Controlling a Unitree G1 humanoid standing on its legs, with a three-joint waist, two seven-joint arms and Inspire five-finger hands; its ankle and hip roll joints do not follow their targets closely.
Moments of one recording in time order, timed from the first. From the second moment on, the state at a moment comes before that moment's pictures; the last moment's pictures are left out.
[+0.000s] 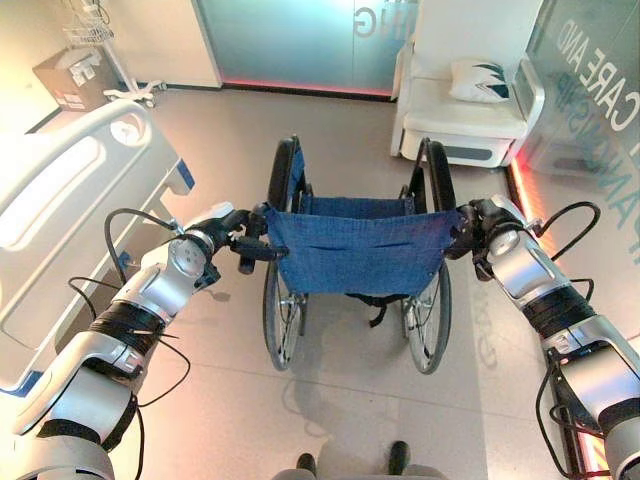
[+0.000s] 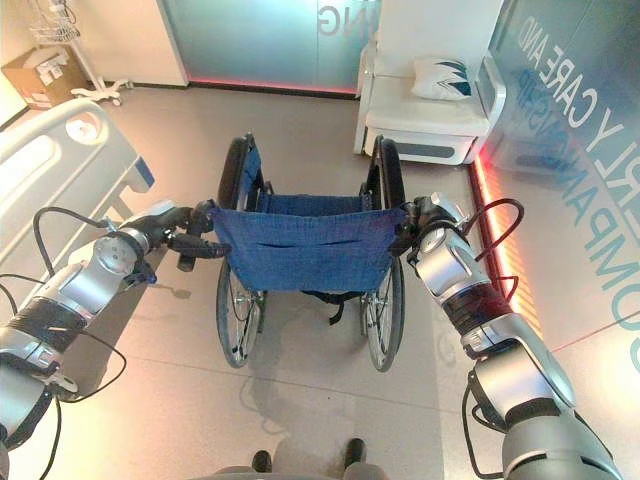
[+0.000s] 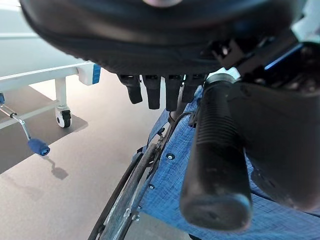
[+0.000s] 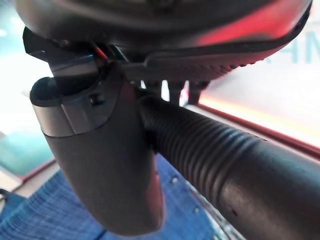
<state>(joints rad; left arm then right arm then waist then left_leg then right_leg) -0.75 0.83 -0.56 0.50 0.12 0.32 -0.24 -0.87 -0.61 0.50 0.45 -0.07 0.86 0.03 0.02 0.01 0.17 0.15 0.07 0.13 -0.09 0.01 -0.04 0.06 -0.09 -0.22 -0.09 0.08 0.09</state>
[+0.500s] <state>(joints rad) -0.94 0.75 -0.69 0.76 0.14 0.32 -0.23 -1.08 -0.58 0.57 0.78 -0.08 0.92 0.48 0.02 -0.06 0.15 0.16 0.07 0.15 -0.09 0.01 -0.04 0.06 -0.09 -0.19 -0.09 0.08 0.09</state>
